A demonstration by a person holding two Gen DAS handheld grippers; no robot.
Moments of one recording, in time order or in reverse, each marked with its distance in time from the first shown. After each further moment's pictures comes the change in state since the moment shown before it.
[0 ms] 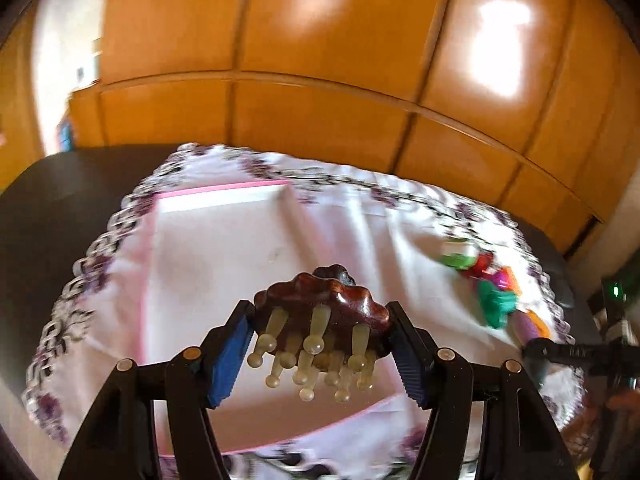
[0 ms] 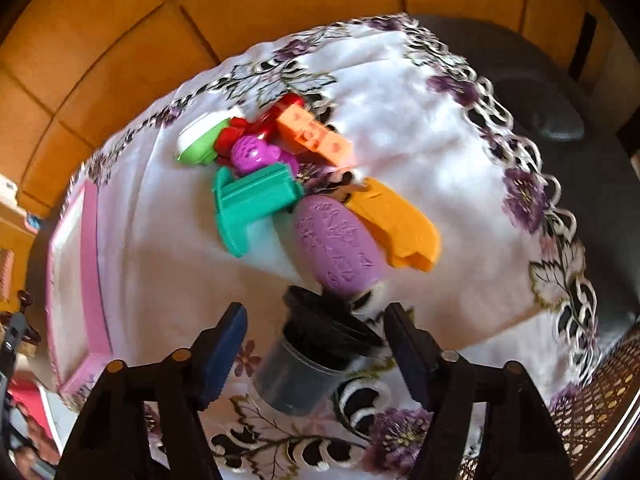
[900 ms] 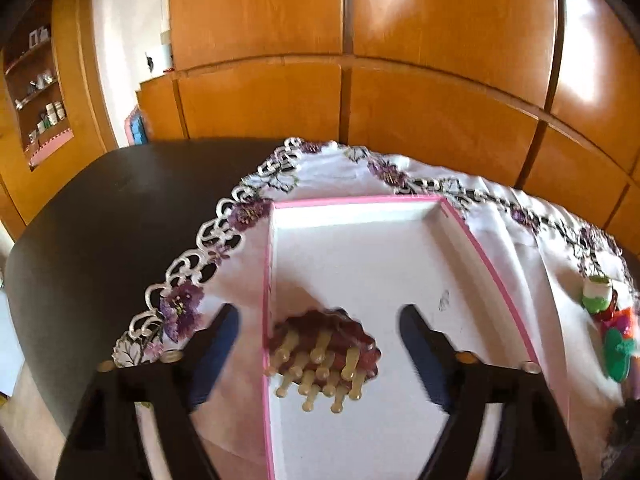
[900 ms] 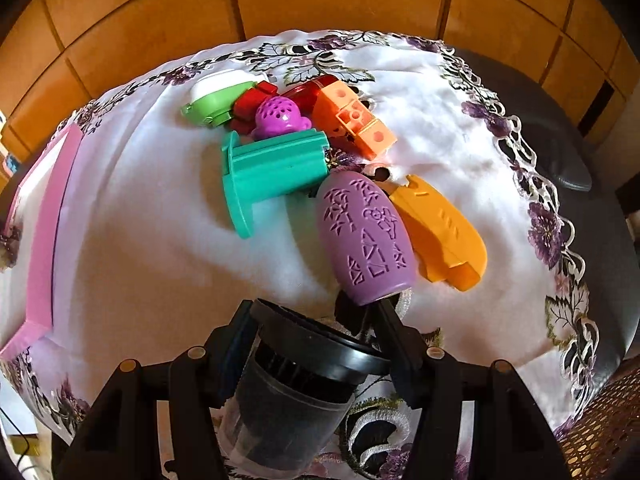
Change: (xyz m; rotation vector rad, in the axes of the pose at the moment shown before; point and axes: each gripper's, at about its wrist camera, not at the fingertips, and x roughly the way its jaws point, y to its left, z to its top) left arm 0.065 0.084 0.033 -0.048 -0.014 0.296; right arm 0.027 0.025 -0.015 -0.187 -0.123 -0.113
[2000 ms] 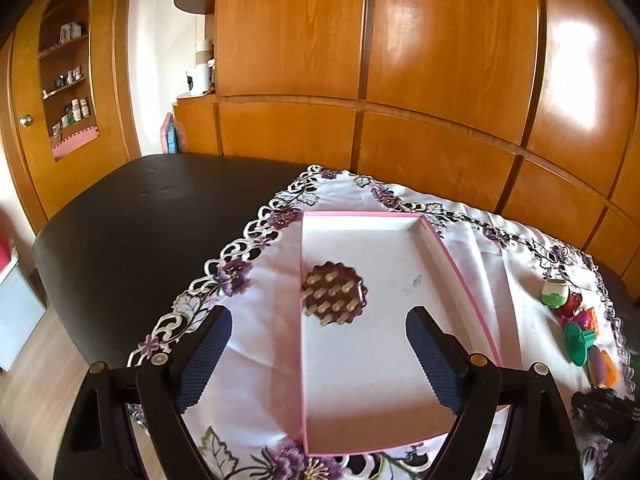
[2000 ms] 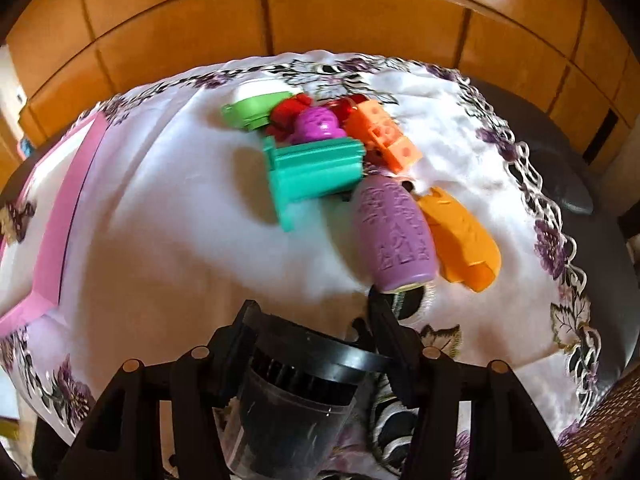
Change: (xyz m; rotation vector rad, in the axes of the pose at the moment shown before) left arm -0.108 0.016 -0.040 -0.068 -0.086 0.014; right arm -0.011 0.024 -0.017 -0.092 -0.090 0.024
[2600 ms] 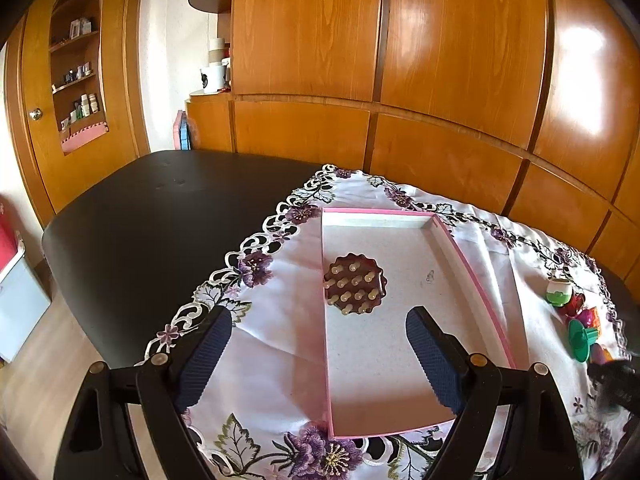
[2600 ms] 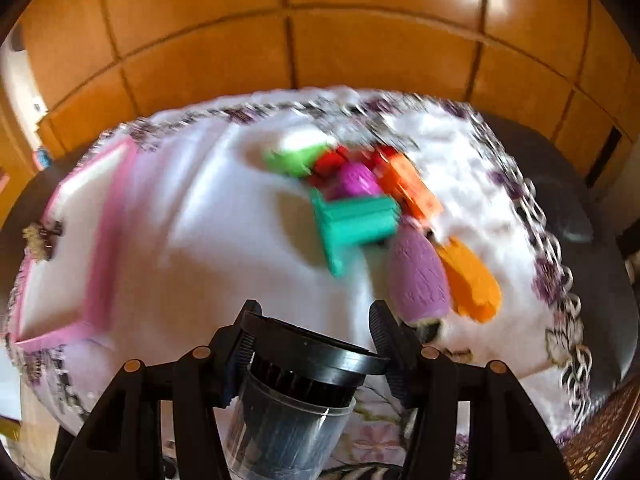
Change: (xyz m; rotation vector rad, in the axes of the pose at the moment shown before) left arm -0.010 0.017 -0.007 -0.017 -0.005 0.016; right arm -0.038 0.032 0.021 -0.033 -0.117 0.066
